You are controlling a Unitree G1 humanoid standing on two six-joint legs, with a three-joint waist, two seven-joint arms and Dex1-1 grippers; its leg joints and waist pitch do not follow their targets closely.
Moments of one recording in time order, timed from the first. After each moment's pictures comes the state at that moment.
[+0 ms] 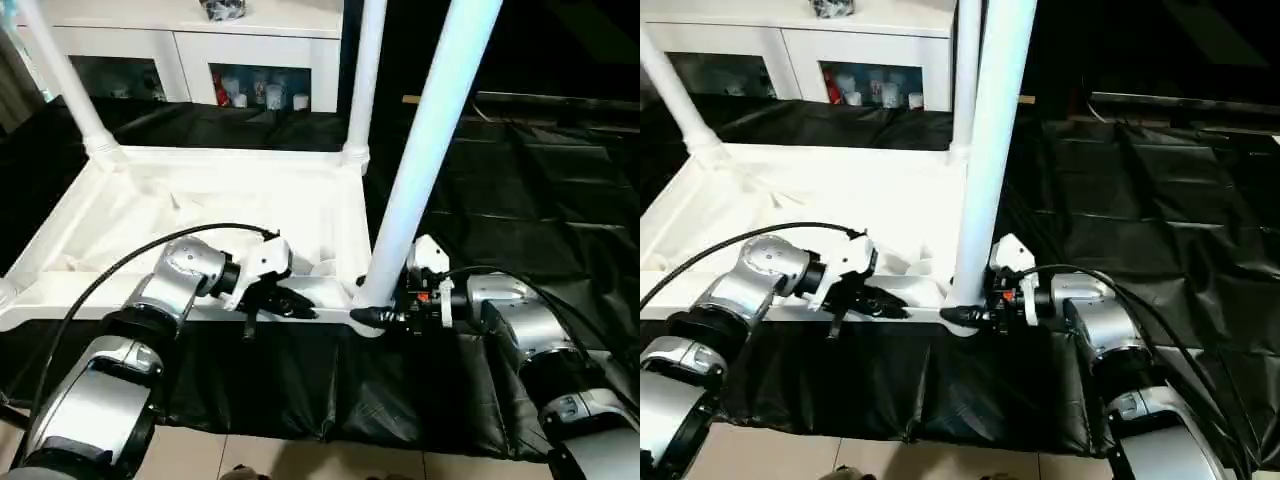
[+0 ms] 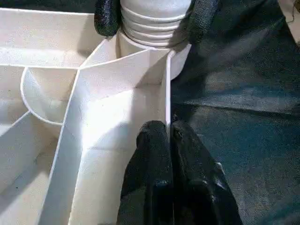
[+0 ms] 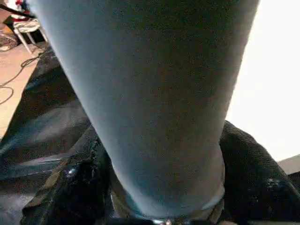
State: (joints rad) left arm -0.76 0.36 -0.25 0.94 0.06 -0.17 -1.42; right arm -0.55 -0.32 0.17 0.68 0.16 0.06 1.26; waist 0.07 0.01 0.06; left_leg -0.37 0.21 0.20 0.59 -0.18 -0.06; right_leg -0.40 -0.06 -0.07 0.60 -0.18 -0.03
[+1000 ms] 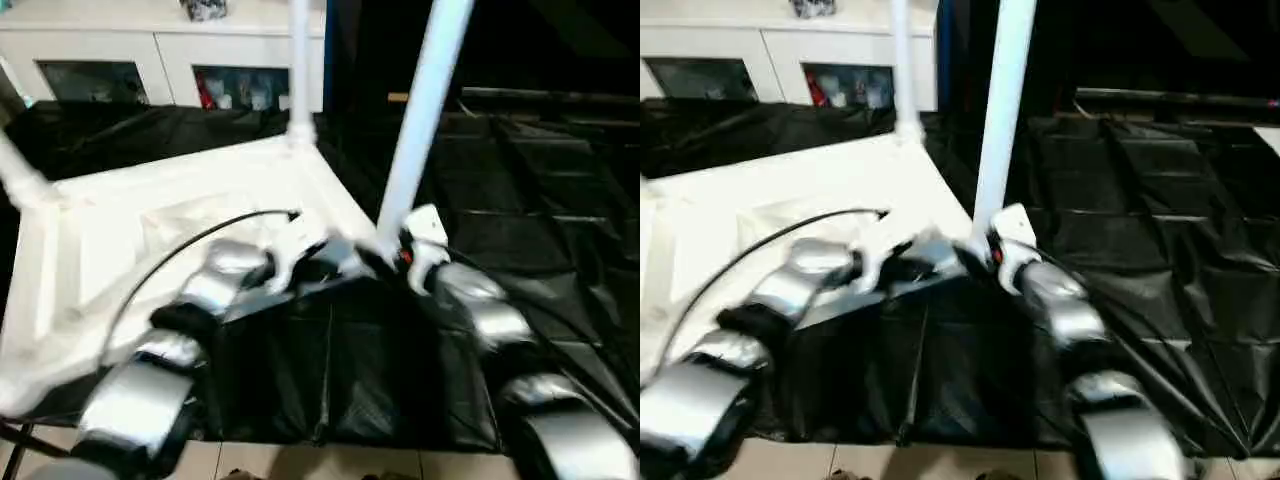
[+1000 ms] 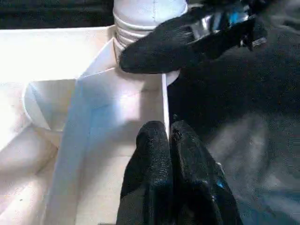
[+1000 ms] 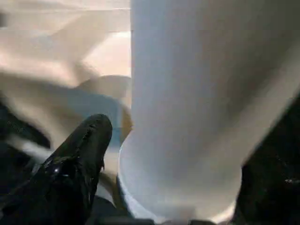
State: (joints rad) left arm -0.78 0.22 -0.20 0.96 0.08 -0.06 -1.09; right arm -0.61 -0.20 0.07 0.85 0.07 -0.09 0.72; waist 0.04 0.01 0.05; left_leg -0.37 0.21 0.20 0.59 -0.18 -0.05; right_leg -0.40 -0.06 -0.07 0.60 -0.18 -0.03
